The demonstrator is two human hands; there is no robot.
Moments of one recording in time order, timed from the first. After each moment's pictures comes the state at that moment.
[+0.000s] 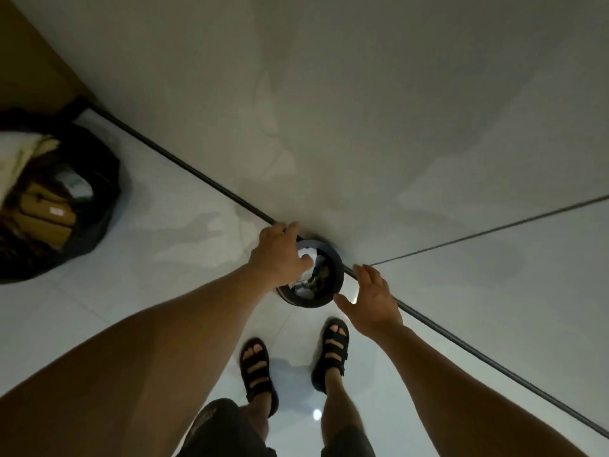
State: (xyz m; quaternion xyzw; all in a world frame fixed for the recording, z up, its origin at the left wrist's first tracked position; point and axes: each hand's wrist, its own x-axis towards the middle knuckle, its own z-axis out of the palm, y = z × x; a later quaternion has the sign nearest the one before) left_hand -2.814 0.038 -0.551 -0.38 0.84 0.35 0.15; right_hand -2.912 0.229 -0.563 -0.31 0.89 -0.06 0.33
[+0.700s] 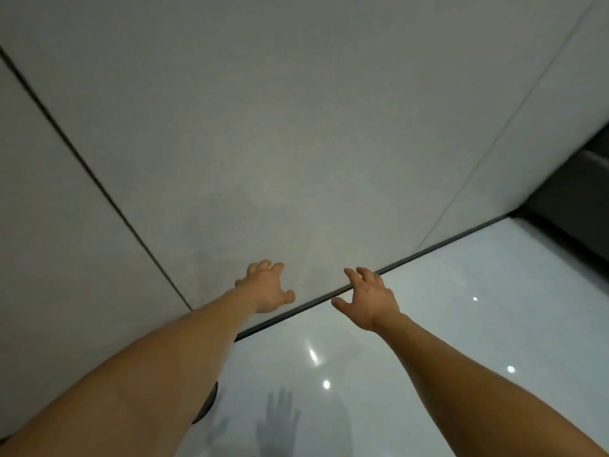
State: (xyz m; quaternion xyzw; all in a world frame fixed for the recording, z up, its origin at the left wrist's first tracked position) left_hand -2.927 0.442 -0.302 0.07 0.95 0.12 0.27; right_hand -2.877 0.671 -0.320 0.04 0.98 -0.12 0.14
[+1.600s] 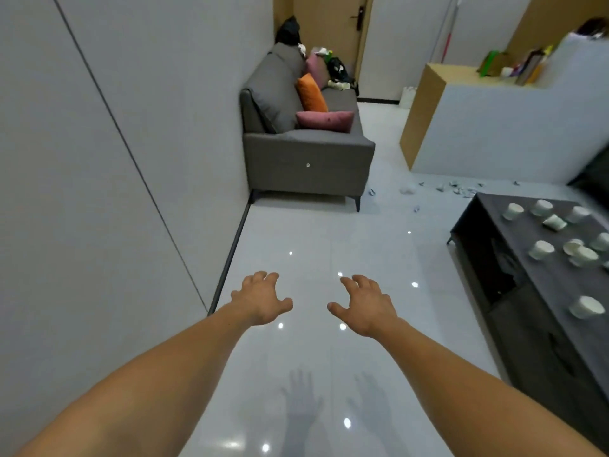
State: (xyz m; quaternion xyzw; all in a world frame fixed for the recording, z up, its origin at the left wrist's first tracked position) left_hand -3.014 1.093 -0.275 0.53 0.81 0.01 0.25; right_hand -2.796 1.175 -0.291 0.52 0.83 -0.17 0.06
